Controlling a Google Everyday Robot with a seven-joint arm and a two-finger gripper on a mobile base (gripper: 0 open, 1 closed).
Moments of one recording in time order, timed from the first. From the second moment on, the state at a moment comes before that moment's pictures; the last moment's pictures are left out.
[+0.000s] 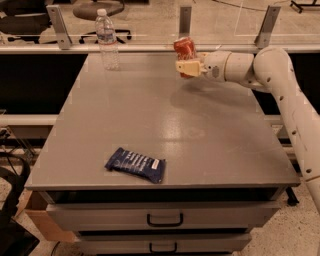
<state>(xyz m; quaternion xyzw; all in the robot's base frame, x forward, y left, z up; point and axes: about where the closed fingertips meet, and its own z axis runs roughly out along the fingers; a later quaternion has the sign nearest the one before) 0.781 -0.105 0.898 -0.34 0.68 0.30 0.57</state>
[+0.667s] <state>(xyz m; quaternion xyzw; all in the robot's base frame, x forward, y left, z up) 0.776 -0.116 0.889 -0.39 0.64 0.29 0.60</state>
